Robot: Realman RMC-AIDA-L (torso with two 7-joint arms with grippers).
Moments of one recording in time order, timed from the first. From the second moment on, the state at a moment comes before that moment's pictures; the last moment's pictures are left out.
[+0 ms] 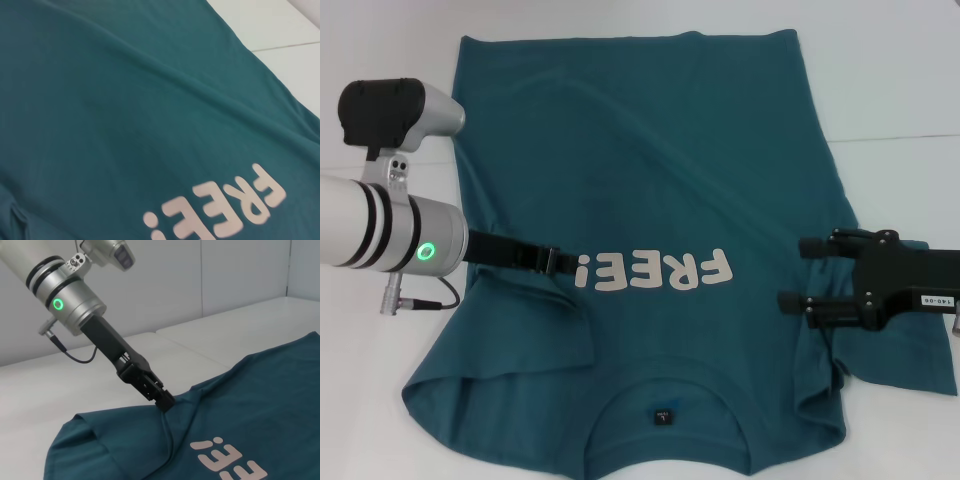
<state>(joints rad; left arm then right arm) -0.74 -2.17 -2.12 -0.95 -0.68 1.16 -2.46 0.48 2.07 -0.62 -0.86 -2.08 -1.58 1.38</state>
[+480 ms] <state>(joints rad) -0.65 -2.15 -2.14 -0.98 -0.62 0.96 -2.58 0.47 2.07 -0.61 -0.86 -2.08 -1.58 1.38</state>
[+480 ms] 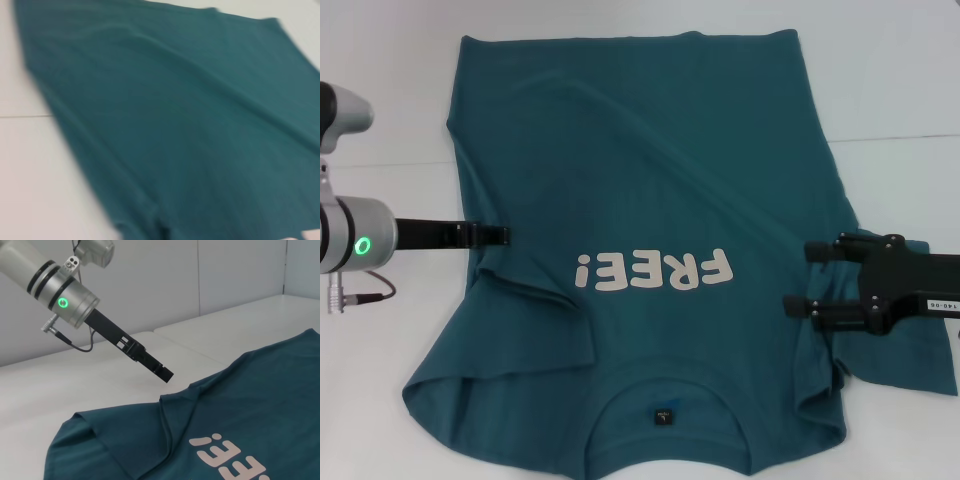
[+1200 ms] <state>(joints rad) -0.70 -2.15 -2.13 -0.85 -0.56 0.88 -2.57 0.47 2.07 -0.61 -0.86 -2.08 -1.58 1.38</state>
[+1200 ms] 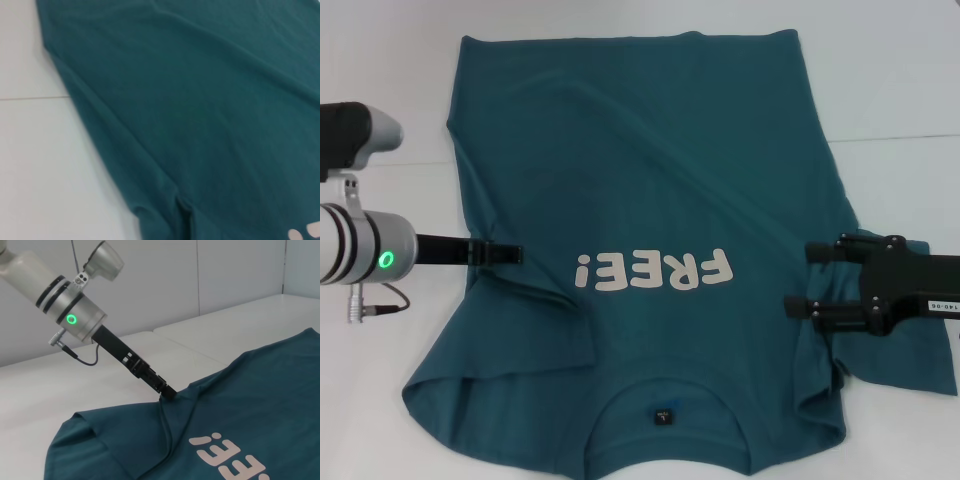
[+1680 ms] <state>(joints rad) -0.73 -2.15 -2.14 -0.79 -0.57 0.85 -2.54 0.46 2.07 -0.61 -0.87 -2.08 -1.59 1.38</state>
